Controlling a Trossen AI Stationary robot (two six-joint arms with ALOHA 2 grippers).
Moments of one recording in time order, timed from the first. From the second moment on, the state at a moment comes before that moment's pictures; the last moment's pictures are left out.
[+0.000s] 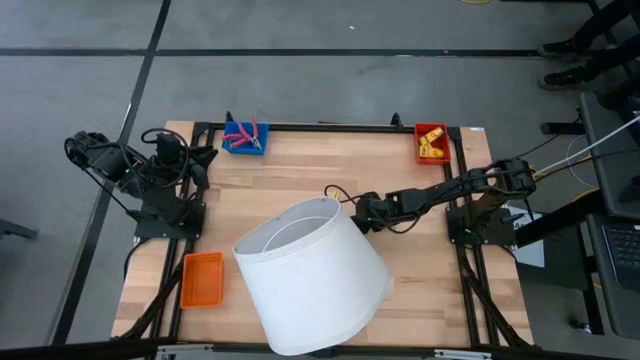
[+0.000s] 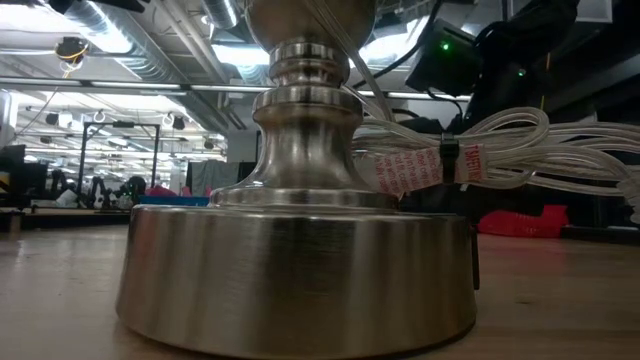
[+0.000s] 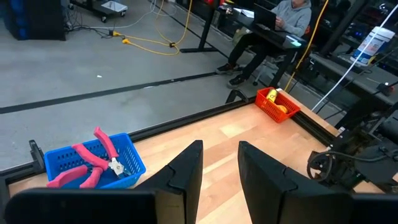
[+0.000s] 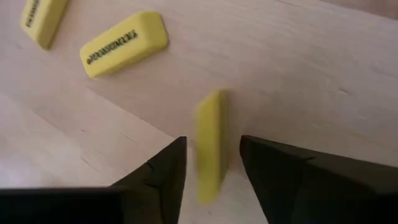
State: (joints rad) left arm -0.53 0.69 1.11 -1.33 -1.18 -1.21; right arm 0.08 1.65 0.77 -0.26 0.03 1.28
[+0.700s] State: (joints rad) left arm -0.53 0.69 1.11 -1.33 -1.18 -1.19; right arm 0.21 1.22 0.77 -0.37 0.38 1.35
